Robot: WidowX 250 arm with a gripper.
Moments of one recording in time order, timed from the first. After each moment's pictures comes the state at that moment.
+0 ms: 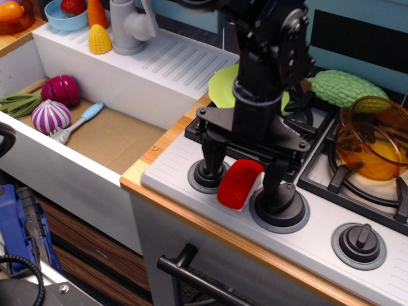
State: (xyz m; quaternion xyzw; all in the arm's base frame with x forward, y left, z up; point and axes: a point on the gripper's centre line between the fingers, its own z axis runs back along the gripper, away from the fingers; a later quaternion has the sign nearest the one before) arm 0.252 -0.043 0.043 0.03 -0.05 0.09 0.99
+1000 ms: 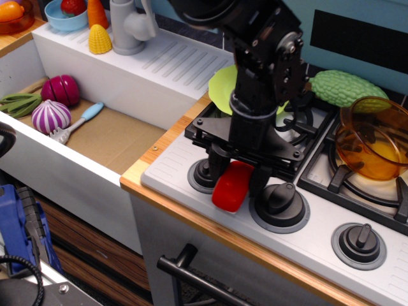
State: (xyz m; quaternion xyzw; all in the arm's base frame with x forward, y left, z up) arm 0.255 -0.039 0.037 0.04 -0.03 0.10 0.99
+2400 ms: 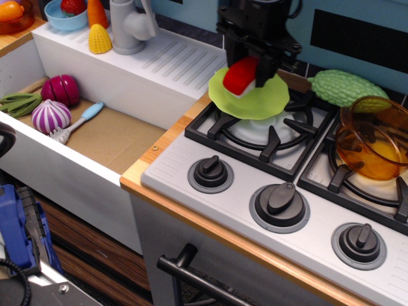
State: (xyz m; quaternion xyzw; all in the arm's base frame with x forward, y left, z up) arm 0.375 0.018 0.073 0.06 -0.10 -0.05 0.99
